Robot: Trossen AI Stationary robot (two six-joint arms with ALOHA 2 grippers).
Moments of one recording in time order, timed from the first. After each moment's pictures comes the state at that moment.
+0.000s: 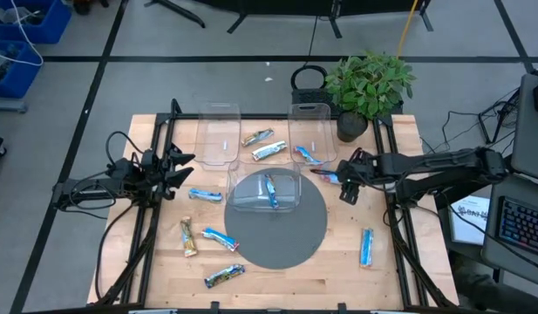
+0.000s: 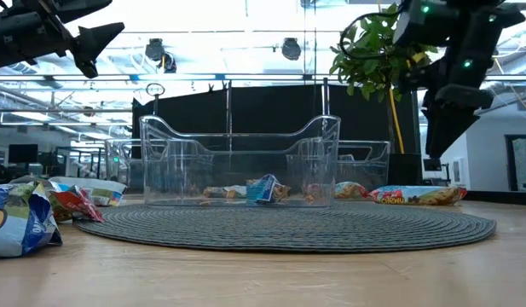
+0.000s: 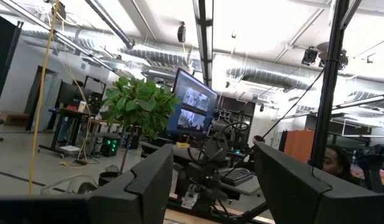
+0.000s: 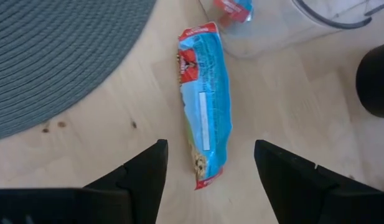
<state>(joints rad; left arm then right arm) 0.08 0.05 0.03 0.47 -0.05 -0.21 -0.07 1.08 0.68 -0.88 0.28 0.30</state>
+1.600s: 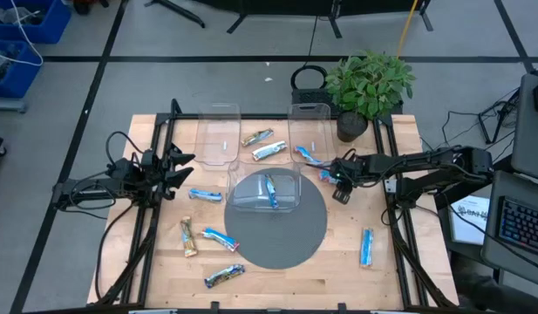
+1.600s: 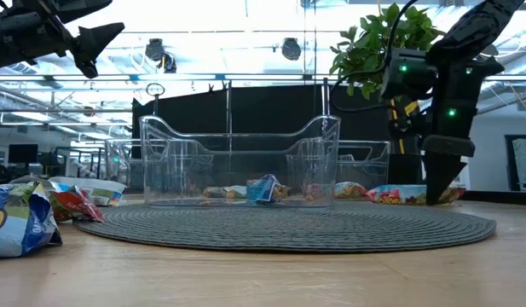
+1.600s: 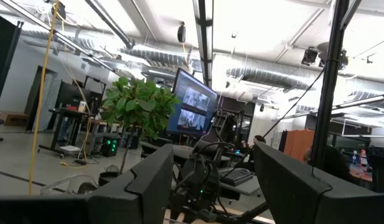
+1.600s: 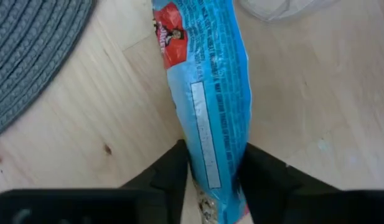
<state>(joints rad) 0.08 0.05 0.03 0.47 -0.05 -0.21 -0.22 1.26 0.52 -0.58 0.15 0.28</state>
